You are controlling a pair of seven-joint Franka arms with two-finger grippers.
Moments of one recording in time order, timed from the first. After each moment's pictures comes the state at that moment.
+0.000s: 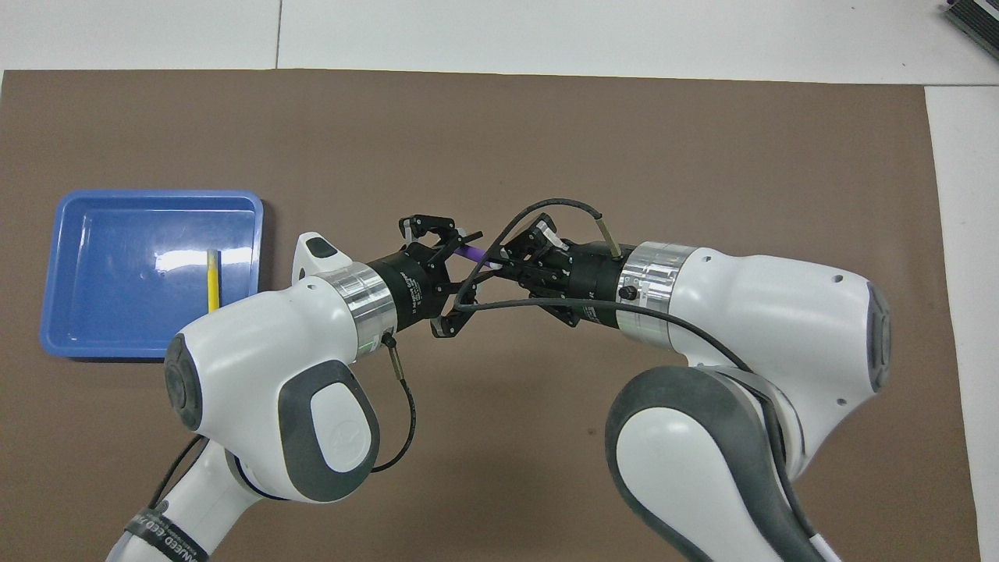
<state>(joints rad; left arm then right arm) -0.52 0.00 -0.13 -2.13 -0.97 2.79 -1.50 0.36 -0.03 0.14 -2.01 0.90 2.50 0.74</state>
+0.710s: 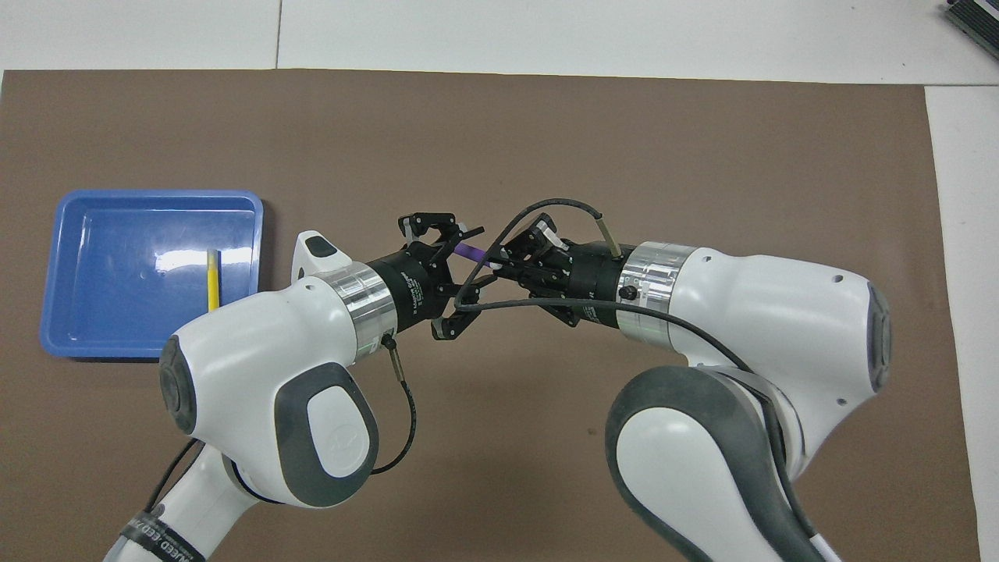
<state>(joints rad) -0.52 -0.01 -0.13 -2.12 -0.97 2.78 -1.50 0.36 -0.03 0.14 -2.01 0.90 2.50 0.74</state>
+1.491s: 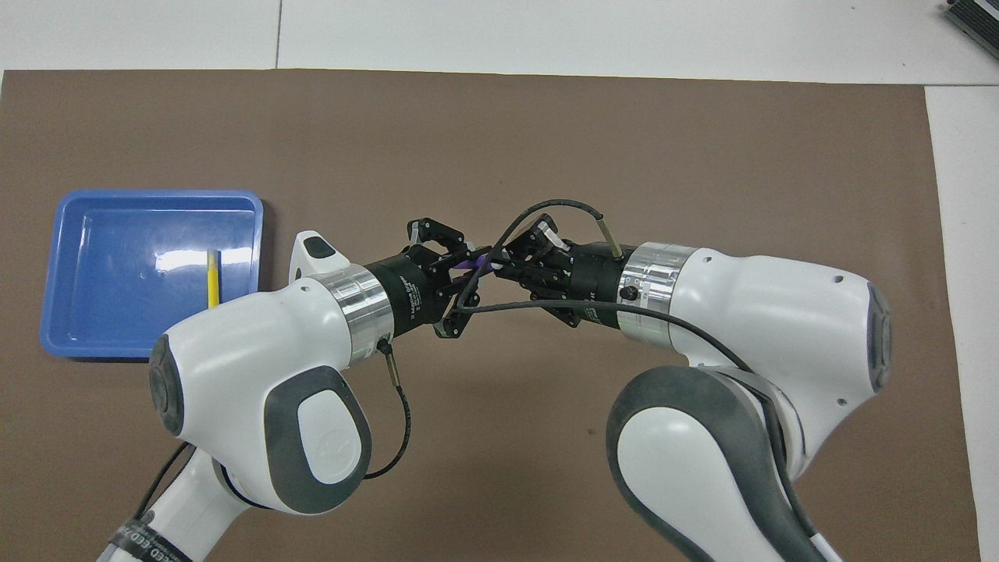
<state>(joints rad) -0.52 -0.03 -0.13 -2.12 -0.97 2.74 -1.47 0.36 -0.03 0.14 -2.02 0.90 2.50 0.74</state>
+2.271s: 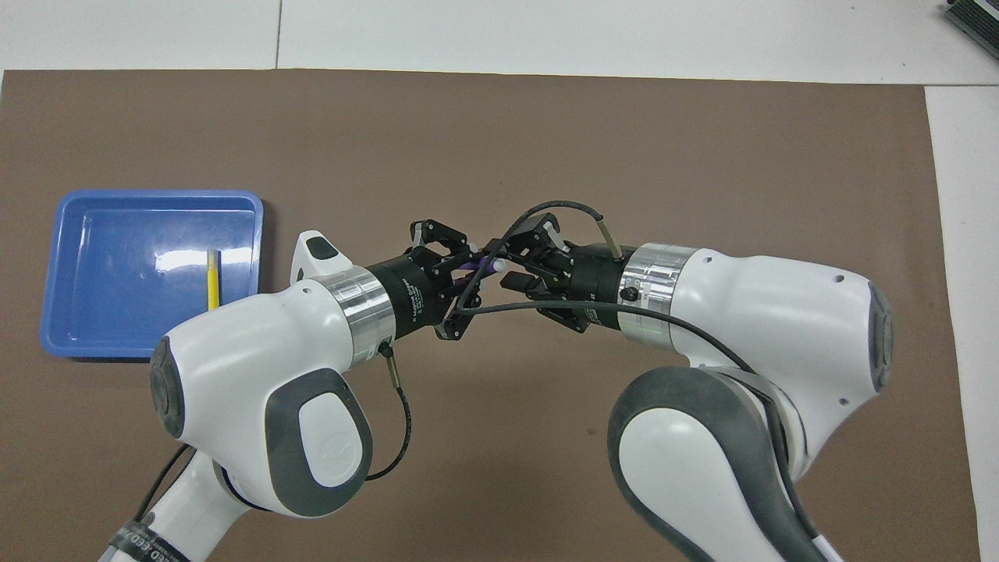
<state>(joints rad) -0.52 -0.03 -0.13 -2.12 -0.97 2.74 -1.45 0.36 -0.03 0.14 -2.02 0.90 2.49 0.74</state>
